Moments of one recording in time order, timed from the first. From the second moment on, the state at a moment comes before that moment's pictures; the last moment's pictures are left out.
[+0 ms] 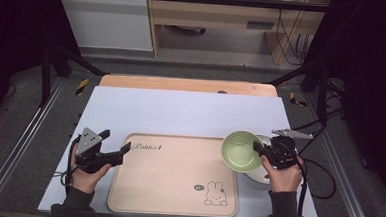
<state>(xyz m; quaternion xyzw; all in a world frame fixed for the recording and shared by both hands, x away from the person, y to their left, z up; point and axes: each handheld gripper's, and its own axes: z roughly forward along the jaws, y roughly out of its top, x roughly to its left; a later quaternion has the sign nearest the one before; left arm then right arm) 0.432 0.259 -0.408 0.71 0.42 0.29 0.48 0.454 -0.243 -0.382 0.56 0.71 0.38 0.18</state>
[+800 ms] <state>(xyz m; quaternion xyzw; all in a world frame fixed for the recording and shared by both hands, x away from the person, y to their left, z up) 0.431 0.259 -0.405 0.71 0.42 0.29 0.49 0.472 -0.181 -0.356 0.51 0.74 0.41 0.18</state>
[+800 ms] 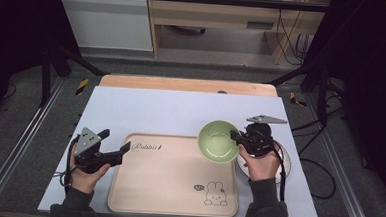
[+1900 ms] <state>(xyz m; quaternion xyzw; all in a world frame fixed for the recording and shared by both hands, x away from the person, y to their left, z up) 0.430 0.261 -0.402 0.70 0.42 0.29 0.49 0.496 -0.120 -0.372 0.48 0.76 0.41 0.14</state>
